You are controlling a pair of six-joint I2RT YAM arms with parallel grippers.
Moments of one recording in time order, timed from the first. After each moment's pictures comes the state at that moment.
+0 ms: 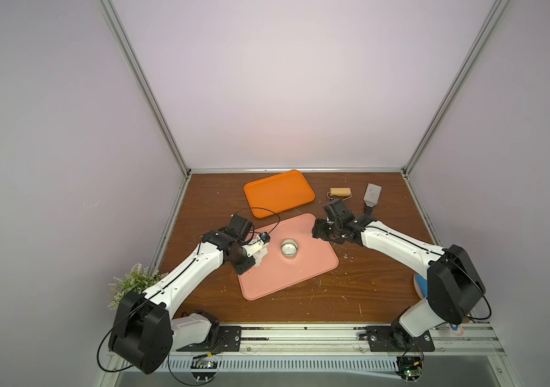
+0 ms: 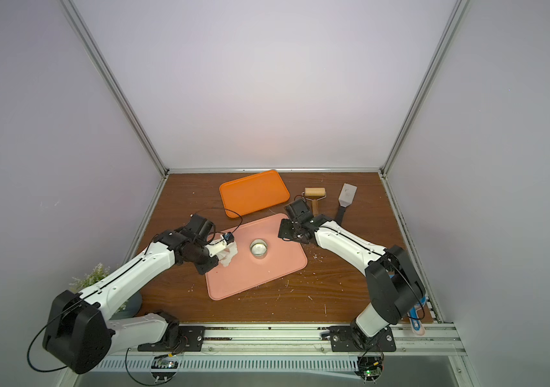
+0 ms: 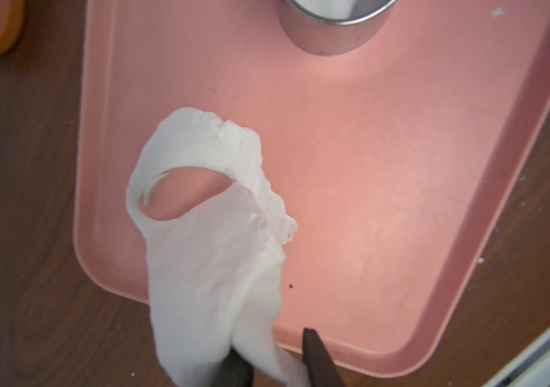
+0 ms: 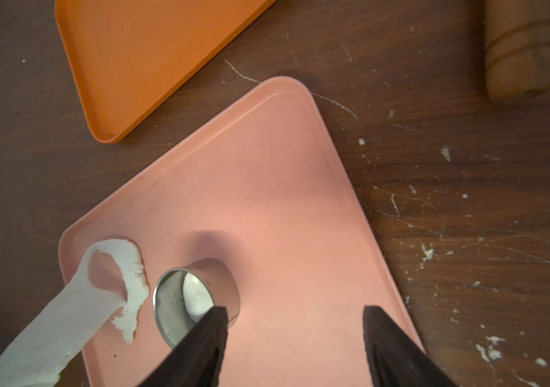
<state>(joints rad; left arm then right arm) -0.41 1.25 0.85 -0.87 0.09 0.55 0.66 1.59 1.13 -0.50 0.06 0.74</state>
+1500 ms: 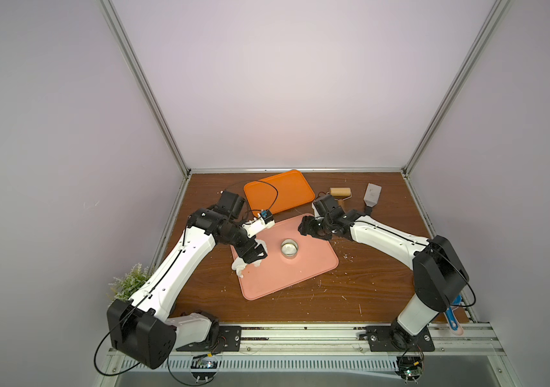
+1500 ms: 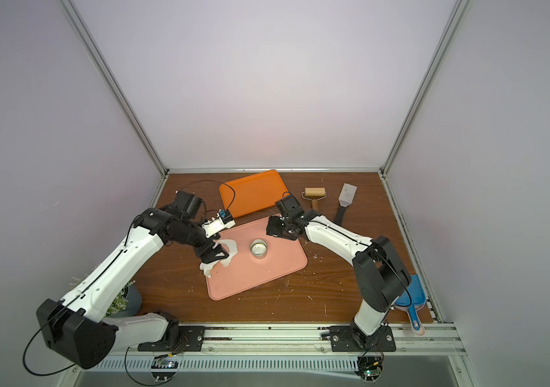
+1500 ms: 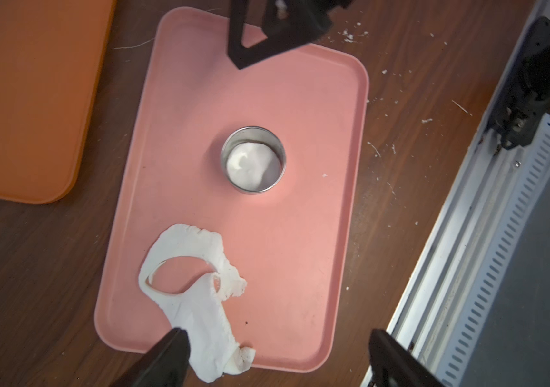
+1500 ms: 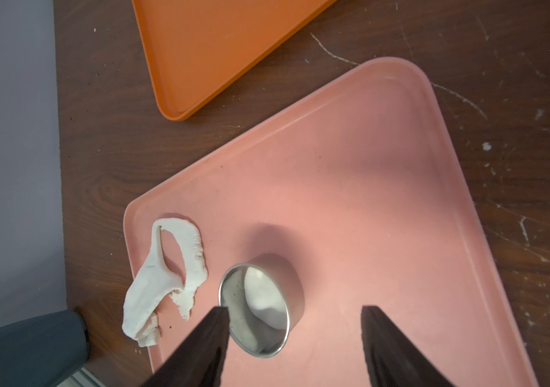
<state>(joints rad) -0.31 1.29 1.22 -1.09 0.44 0.54 0.68 1.69 1.23 -0.46 -0.07 0.73</state>
